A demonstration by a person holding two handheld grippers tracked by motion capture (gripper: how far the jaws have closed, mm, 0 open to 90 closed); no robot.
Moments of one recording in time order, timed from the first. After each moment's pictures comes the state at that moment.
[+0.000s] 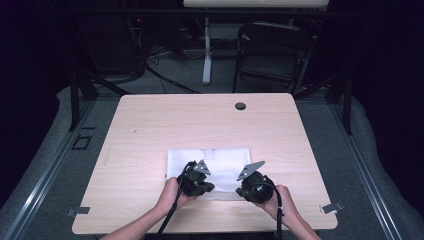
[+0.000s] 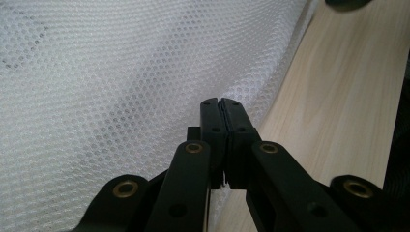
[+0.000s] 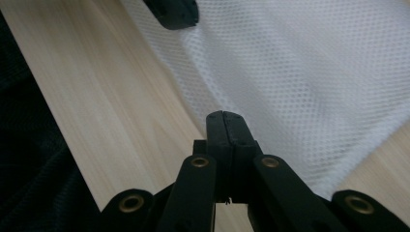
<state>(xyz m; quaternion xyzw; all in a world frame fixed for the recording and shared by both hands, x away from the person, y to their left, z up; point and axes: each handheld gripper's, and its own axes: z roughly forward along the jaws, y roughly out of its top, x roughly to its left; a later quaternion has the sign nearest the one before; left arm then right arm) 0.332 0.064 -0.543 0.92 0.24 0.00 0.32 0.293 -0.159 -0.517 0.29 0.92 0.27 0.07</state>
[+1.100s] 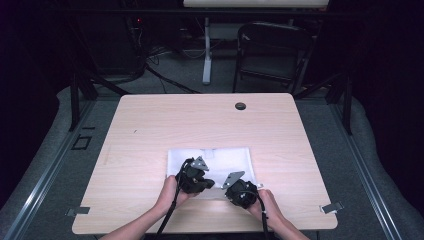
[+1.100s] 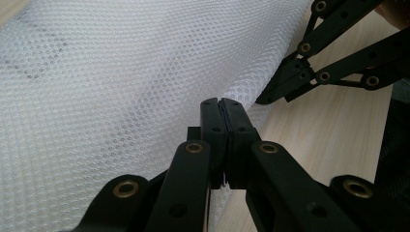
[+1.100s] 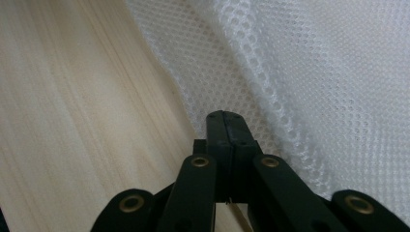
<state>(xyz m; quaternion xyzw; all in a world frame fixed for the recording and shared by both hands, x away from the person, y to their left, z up) 0.334 0.068 -0.534 0.91 0.25 0.01 0.34 0.297 -0.125 -0.562 0.25 0.93 0.25 0.12</state>
